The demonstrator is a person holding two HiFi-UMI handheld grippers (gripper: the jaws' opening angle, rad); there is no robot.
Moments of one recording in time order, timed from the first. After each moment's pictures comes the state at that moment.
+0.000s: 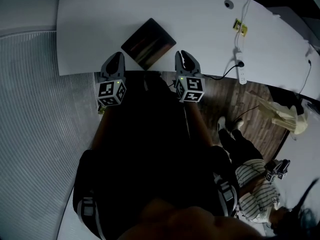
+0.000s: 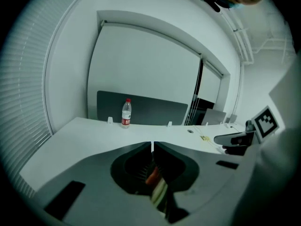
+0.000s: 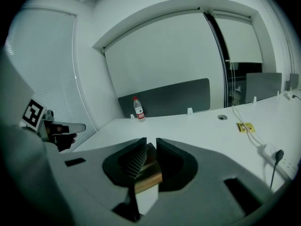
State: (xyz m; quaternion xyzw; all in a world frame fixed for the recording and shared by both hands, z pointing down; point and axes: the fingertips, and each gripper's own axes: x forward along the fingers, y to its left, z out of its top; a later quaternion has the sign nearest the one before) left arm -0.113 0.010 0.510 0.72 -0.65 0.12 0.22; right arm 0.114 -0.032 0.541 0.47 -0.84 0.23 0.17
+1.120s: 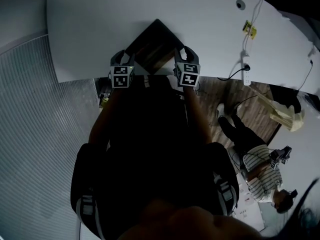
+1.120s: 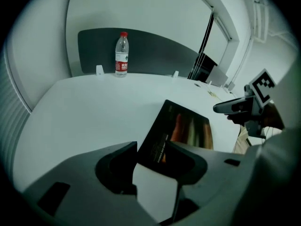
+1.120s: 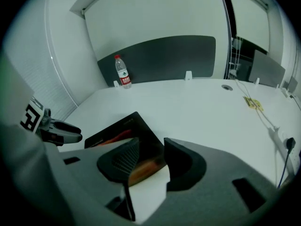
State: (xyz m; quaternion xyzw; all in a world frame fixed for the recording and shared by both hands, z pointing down) left arm -0.149 -0.015 0.713 0.69 -0.53 0.32 0.37; right arm 0.078 -0.079 0.697 0.47 -0.76 0.31 0.33
